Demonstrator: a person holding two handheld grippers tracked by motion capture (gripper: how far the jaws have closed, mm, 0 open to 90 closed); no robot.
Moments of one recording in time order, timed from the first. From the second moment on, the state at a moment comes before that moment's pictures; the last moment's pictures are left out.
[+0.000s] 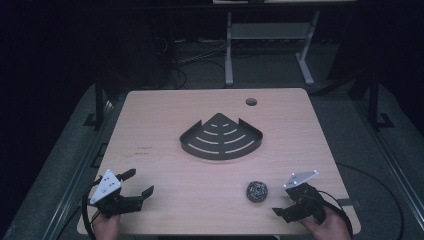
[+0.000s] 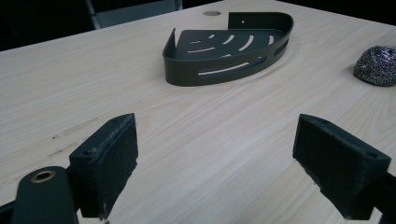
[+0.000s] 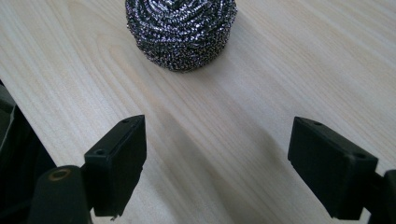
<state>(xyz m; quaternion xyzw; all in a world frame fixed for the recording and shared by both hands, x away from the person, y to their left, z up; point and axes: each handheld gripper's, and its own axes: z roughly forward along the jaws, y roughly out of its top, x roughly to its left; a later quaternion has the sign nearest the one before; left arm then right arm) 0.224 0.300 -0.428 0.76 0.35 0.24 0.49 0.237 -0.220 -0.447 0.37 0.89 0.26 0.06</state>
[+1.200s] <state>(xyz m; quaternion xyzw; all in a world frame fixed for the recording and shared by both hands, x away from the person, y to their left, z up) 0.224 0.302 -0.428 0.76 0.35 0.24 0.49 0.246 -0.188 -0.442 0.33 0.91 0.24 0.05</state>
